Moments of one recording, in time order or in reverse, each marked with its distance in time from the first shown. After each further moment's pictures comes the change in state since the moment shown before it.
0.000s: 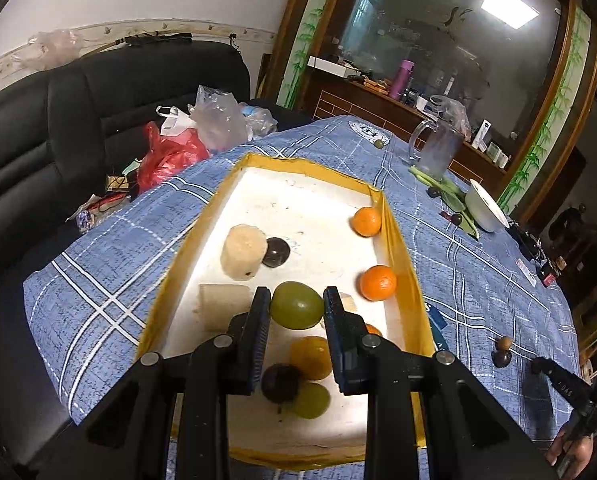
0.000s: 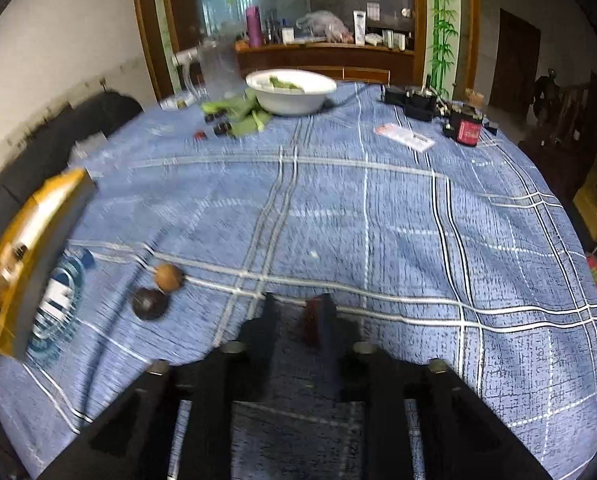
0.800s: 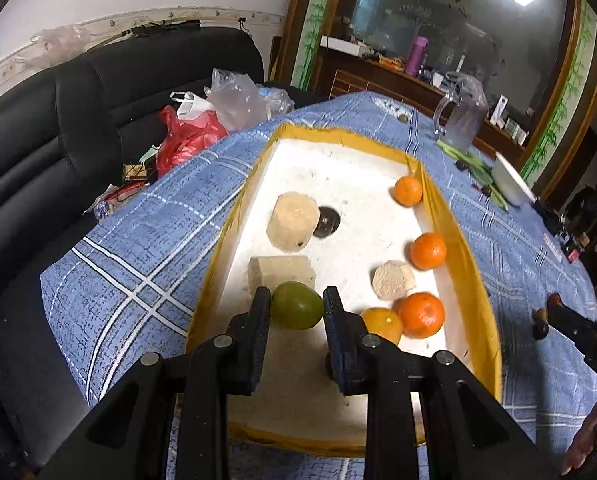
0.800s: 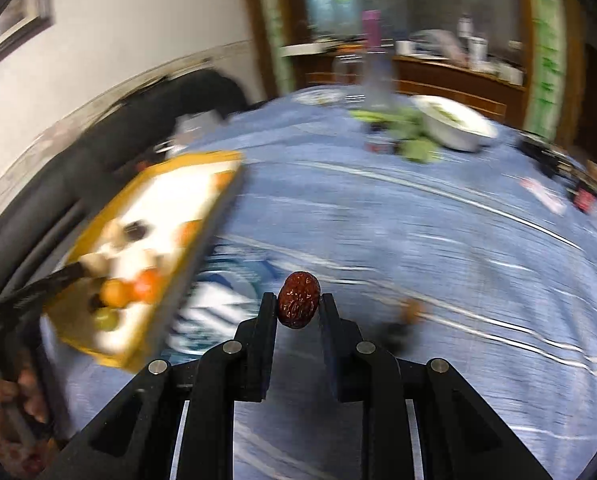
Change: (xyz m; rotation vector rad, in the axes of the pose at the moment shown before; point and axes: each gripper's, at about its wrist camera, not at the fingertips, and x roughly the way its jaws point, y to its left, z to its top) left arm 0.016 0.026 -0.013 0.046 0.081 0.076; right arm -0.022 0.160 0.019 -0.203 -0.006 0.312
